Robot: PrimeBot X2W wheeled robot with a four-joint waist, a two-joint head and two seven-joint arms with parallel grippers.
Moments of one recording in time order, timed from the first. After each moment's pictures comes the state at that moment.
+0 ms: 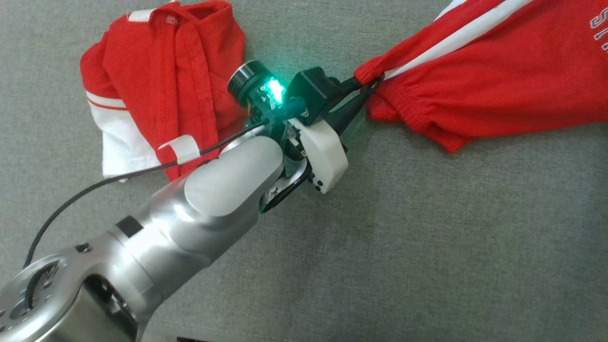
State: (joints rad) left arm -1.05 0.14 -1.19 0.52 -0.74 -0.02 -0.03; right arm -1.19 -0.51 0.43 0.99 0.43 0.12 0.04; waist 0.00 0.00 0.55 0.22
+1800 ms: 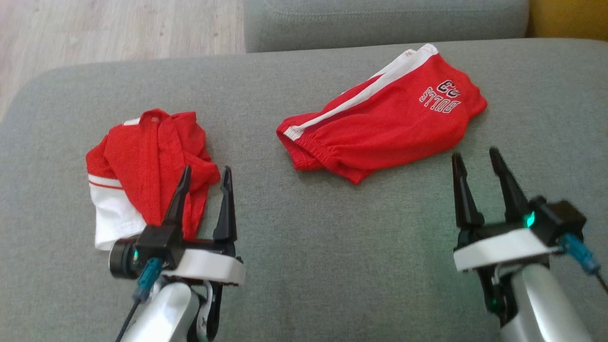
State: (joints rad) left arm -0.27 0.24 -0.57 0.22 -0.51 0.29 -0.26; right arm -0.17 -0.10 0.12 0.28 0.24 0.12 -0.26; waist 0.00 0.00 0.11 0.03
